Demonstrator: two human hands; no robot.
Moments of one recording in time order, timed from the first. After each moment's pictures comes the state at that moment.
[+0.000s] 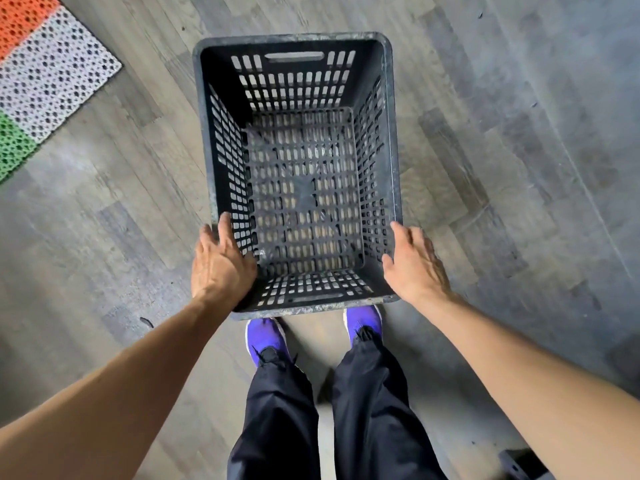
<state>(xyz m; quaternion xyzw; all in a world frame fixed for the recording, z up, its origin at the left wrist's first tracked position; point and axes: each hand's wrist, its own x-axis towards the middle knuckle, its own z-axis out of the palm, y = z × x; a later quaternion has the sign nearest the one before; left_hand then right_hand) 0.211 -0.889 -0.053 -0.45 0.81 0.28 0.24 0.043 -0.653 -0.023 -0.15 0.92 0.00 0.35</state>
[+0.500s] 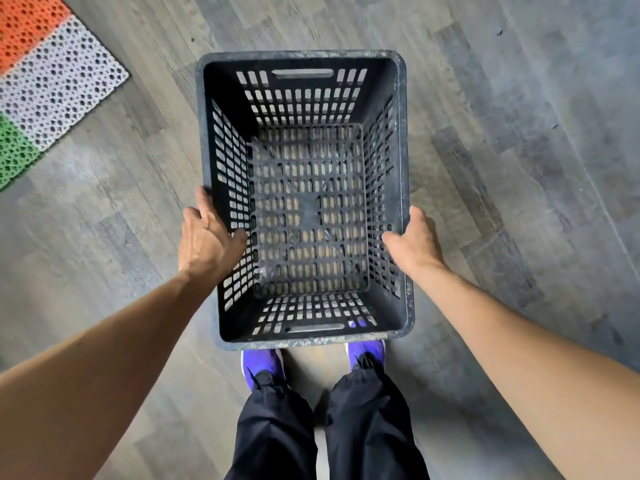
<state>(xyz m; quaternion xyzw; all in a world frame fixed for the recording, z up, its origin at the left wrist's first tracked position) 0.156 -0.939 -0.080 -0.47 0.81 0.31 0.18 -0.026 -0.698 -0.068 0.04 0.91 -0.18 0.37</state>
